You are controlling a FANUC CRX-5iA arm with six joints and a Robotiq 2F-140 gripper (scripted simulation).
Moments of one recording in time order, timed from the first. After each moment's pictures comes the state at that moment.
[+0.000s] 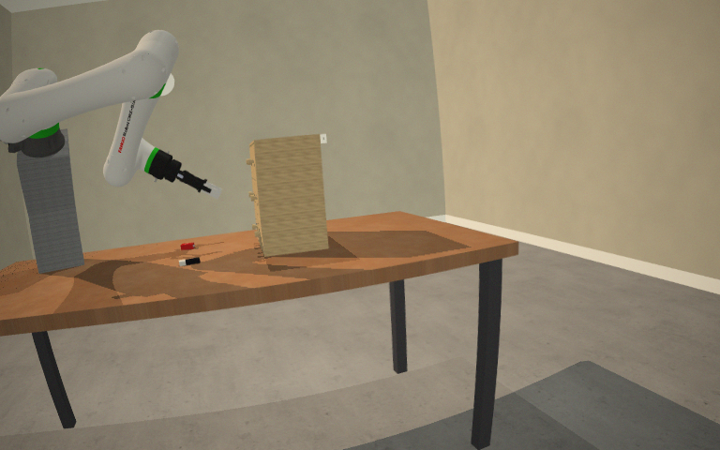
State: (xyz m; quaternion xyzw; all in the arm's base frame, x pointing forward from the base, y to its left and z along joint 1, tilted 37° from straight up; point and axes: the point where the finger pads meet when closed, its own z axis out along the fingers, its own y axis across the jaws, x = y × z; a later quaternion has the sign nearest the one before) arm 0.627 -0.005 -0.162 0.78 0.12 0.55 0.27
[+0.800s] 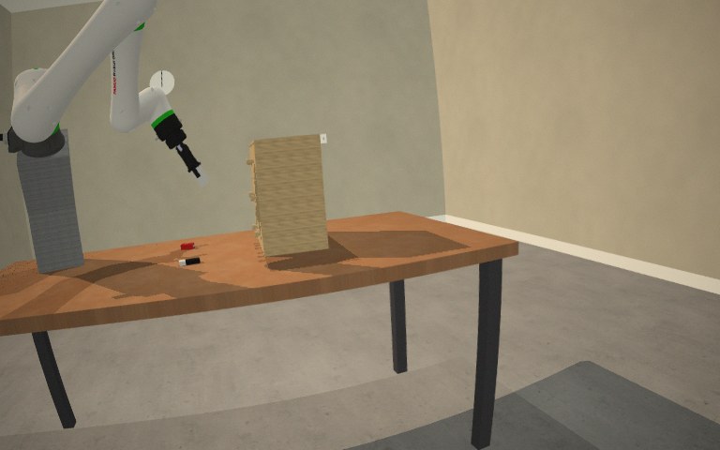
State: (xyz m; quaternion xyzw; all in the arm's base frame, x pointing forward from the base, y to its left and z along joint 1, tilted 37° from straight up) arm 0.576 0.024 -0.137 0.90 0.04 0.34 0.28
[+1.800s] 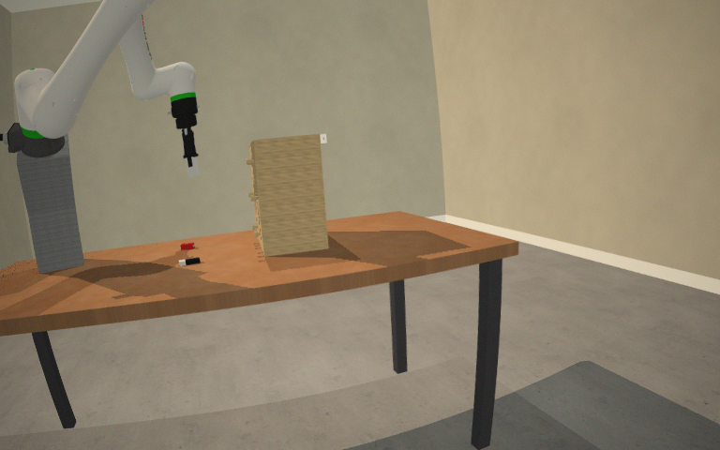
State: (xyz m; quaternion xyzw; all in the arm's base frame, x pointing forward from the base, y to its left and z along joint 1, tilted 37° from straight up) arm 0.535 0.041 -0.118 0.95 -0.02 0.14 0.29
